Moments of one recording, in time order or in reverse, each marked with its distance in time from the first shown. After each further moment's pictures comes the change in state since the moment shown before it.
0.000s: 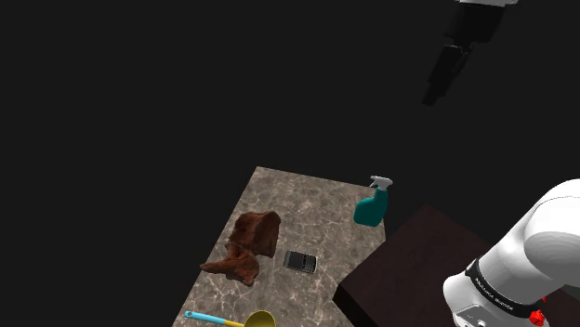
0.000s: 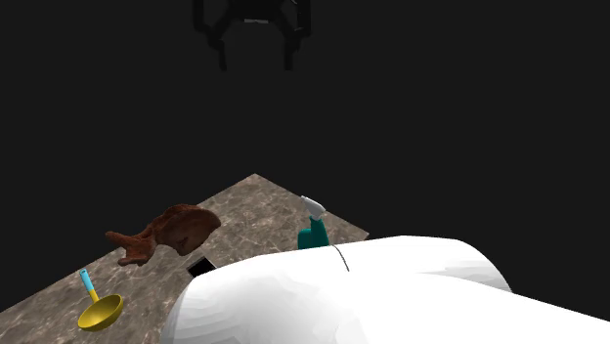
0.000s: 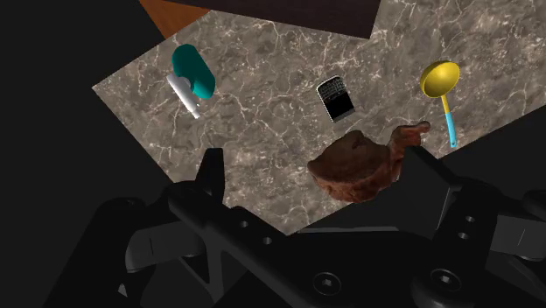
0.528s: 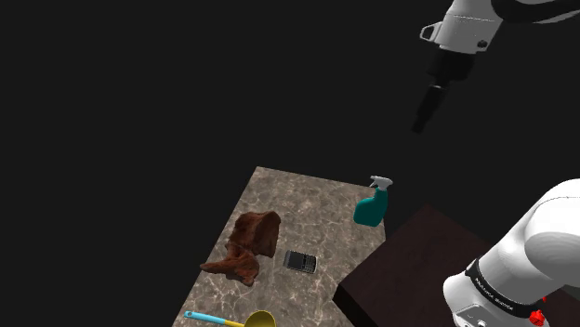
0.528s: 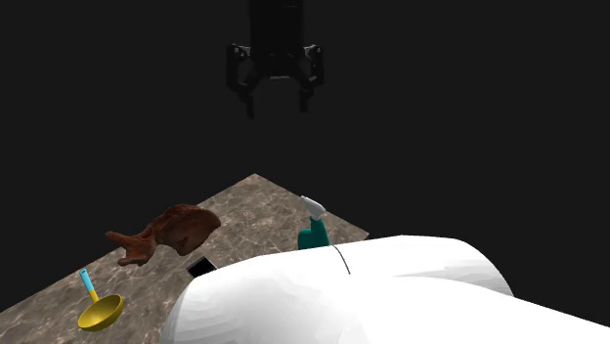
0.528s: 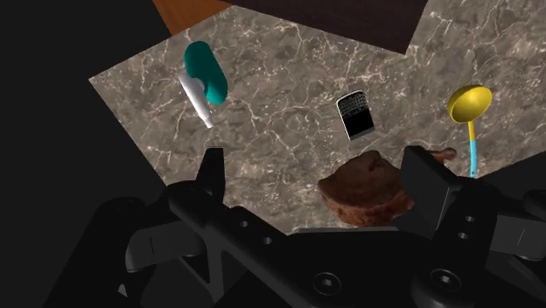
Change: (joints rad) arm 0.008 -0.010 -0.048 -0.195 -0.048 0.174 -0.130
